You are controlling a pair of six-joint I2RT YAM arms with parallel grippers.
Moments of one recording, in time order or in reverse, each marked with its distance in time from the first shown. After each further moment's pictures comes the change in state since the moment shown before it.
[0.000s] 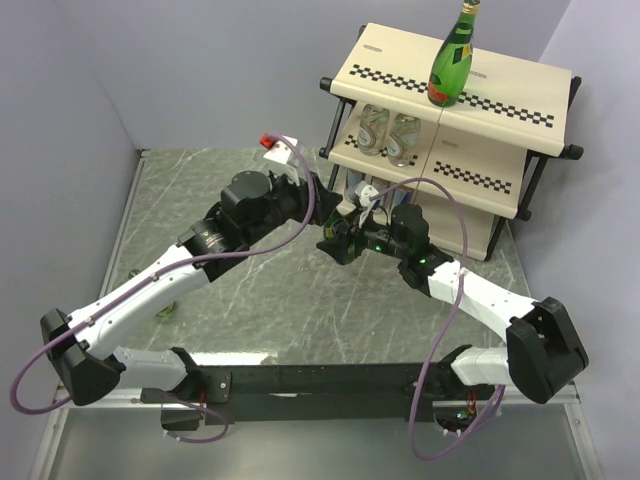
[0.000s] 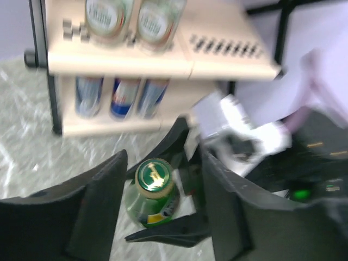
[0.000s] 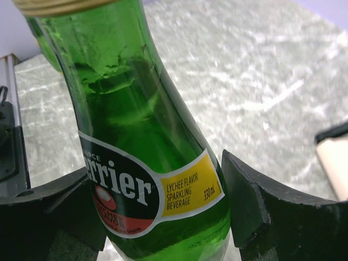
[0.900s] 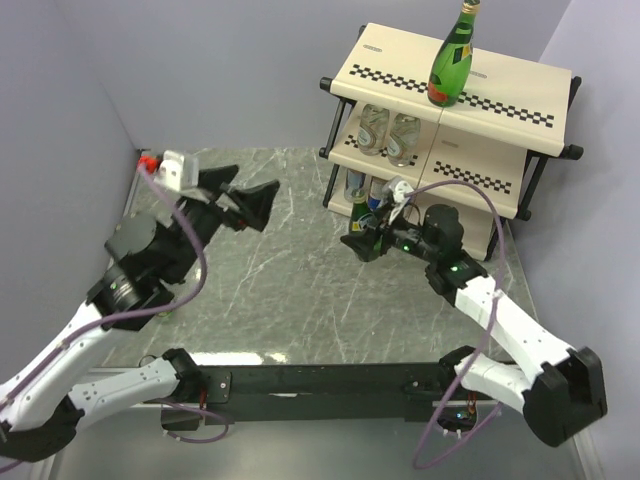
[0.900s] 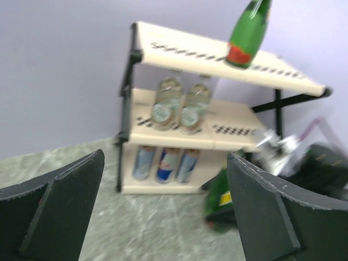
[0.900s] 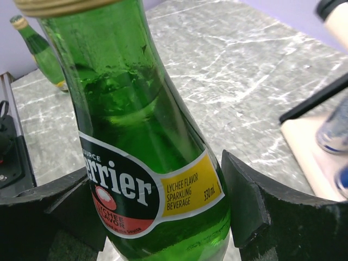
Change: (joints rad) left arm 0.000 -0.383 -0.053 0.044 -0.194 0.156; right arm -0.133 -0.216 -0.028 -0.166 -0.034 0.027
